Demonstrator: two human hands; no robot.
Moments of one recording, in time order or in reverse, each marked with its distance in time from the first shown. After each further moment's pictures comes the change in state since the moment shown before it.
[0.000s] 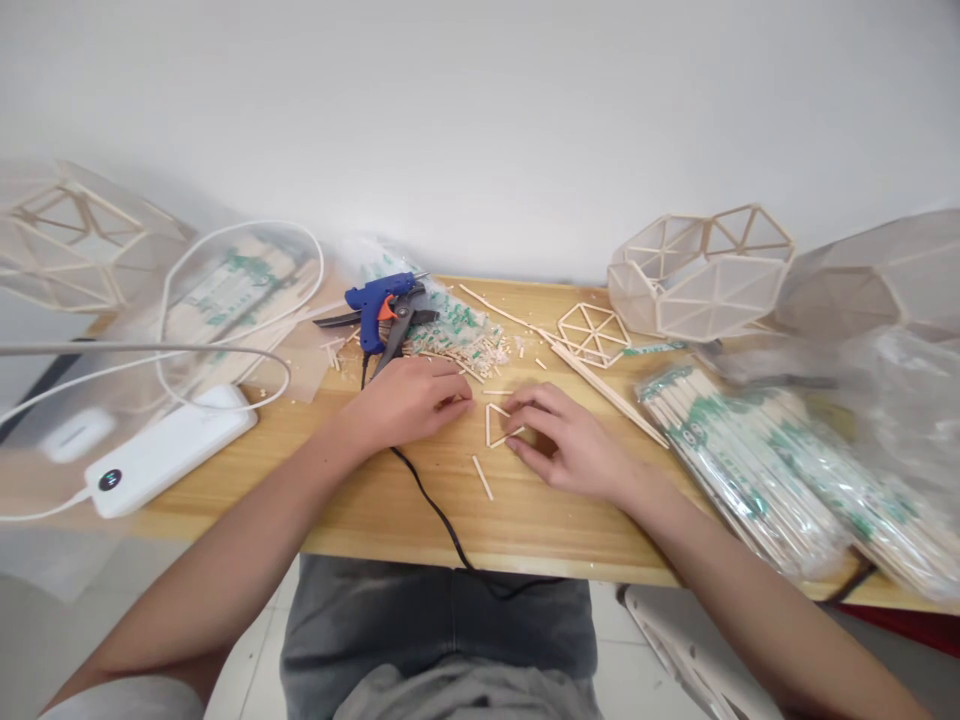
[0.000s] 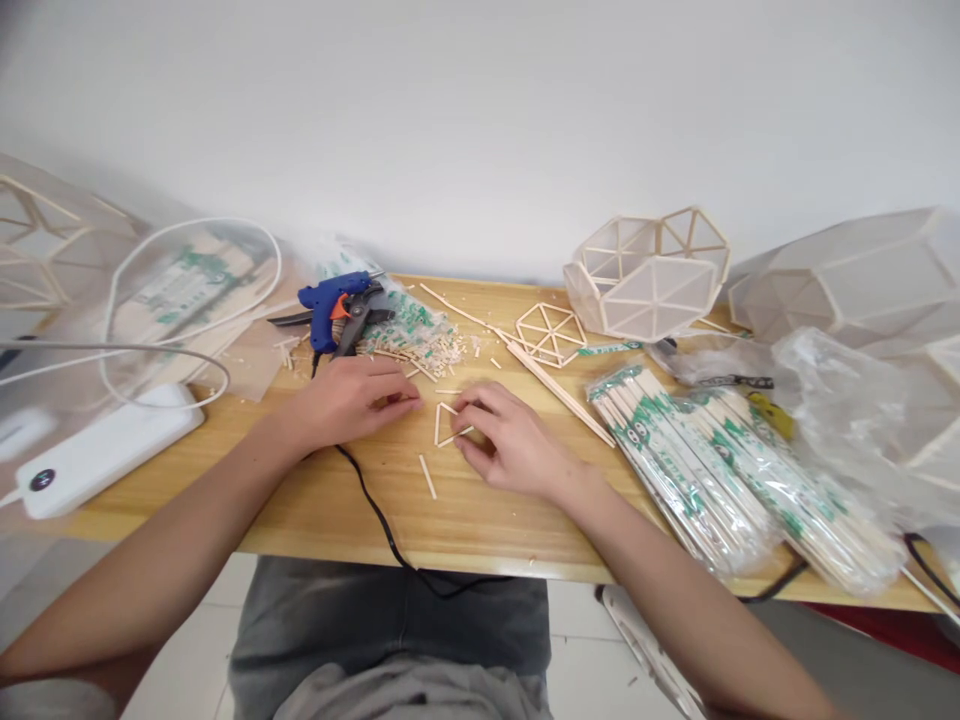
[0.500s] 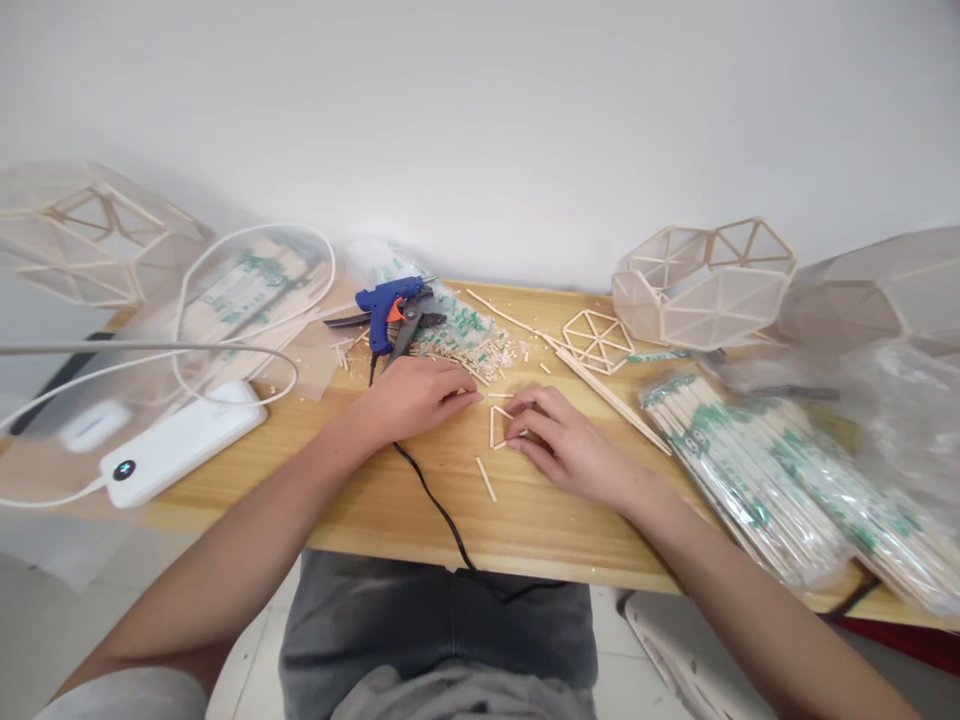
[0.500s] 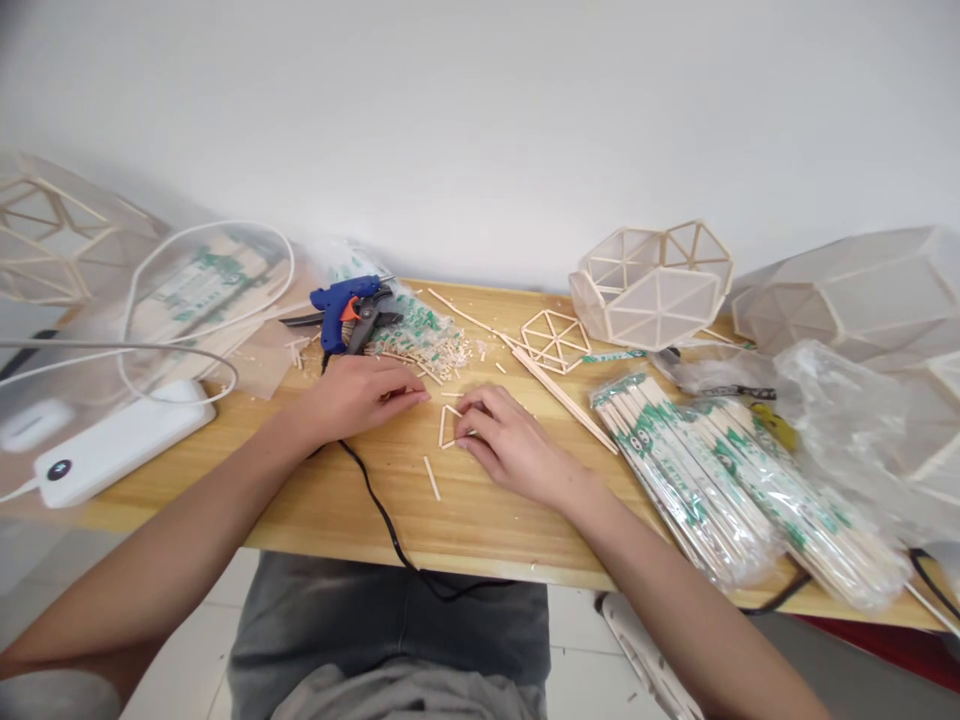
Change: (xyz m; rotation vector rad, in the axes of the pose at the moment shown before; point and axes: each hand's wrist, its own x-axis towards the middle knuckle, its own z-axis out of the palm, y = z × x) left_hand 0.001 -0.001 0.000 0.029 0.026 -0.049; right_hand 0.000 0.000 0.000 -0.021 -0.063 0.027
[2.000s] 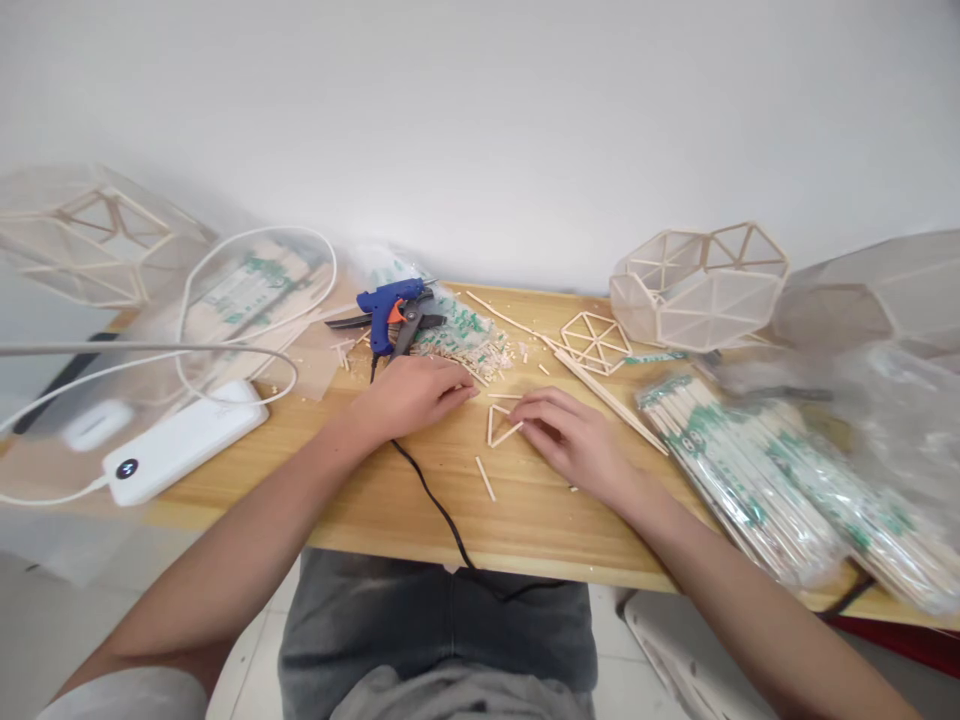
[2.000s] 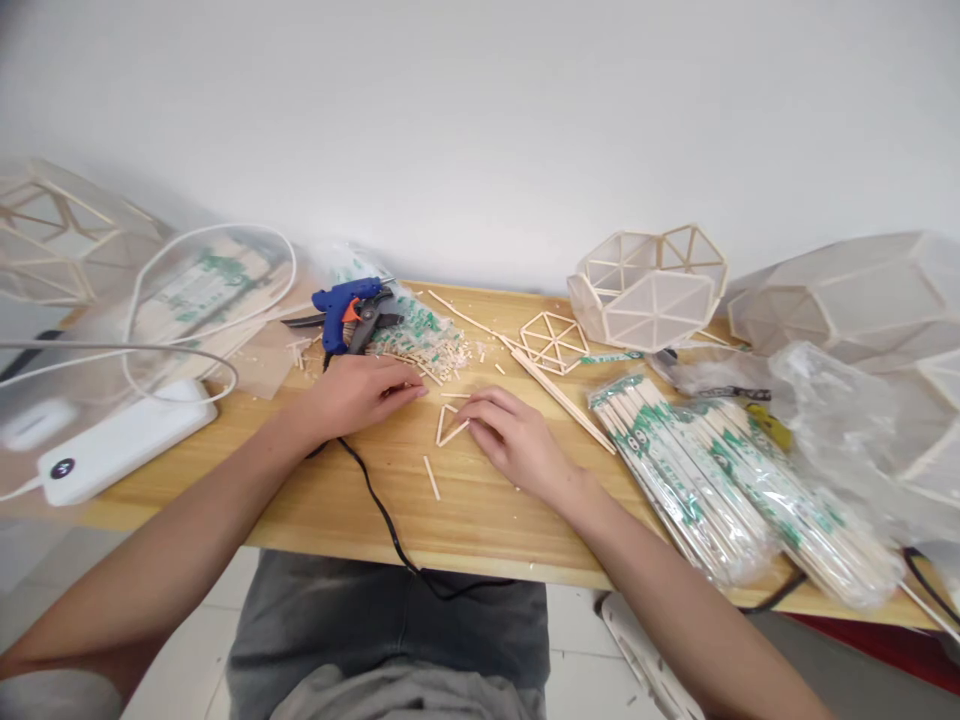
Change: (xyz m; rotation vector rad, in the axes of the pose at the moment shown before) left_hand 0.001 -0.002 0.001 0.011 -0.027 -0.059; right_hand -0.001 0.001 0.003 0.005 0.215 0.025
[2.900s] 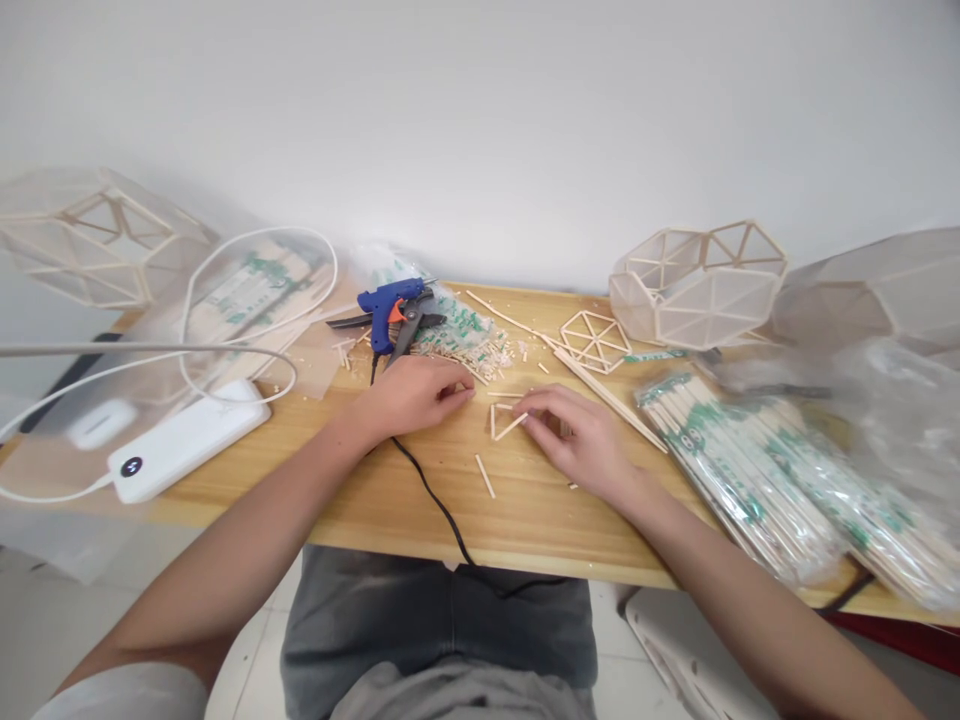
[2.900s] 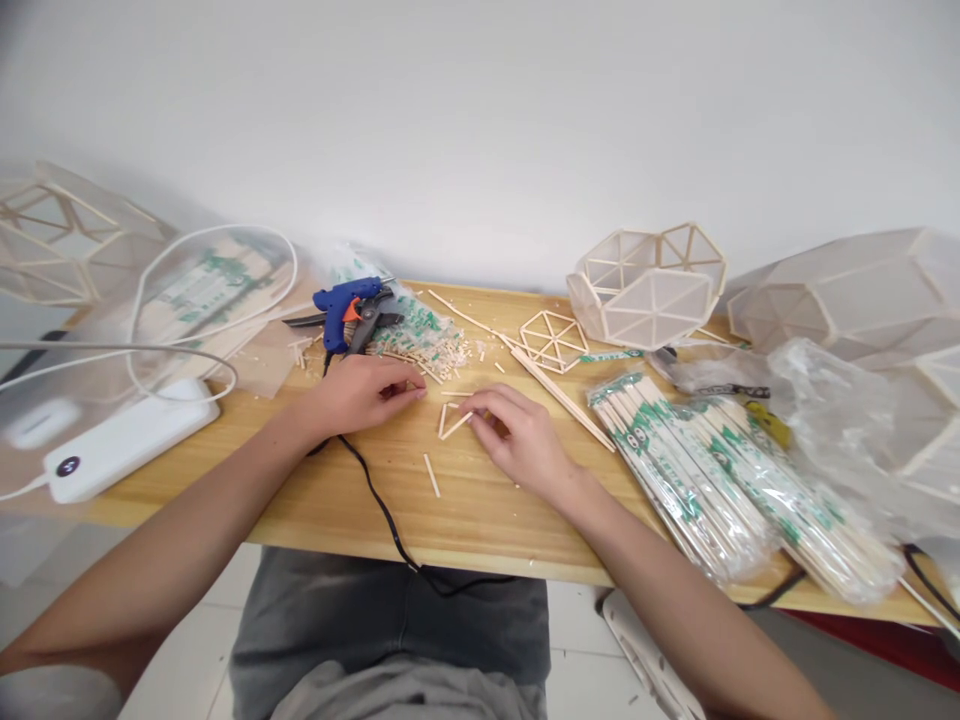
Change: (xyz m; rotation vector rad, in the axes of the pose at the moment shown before) left_hand 0.000 -0.003 0.005 -0.137 0.006 -0.030; right_hand 0.002 -0.005 0.000 0.007 0.094 0.026
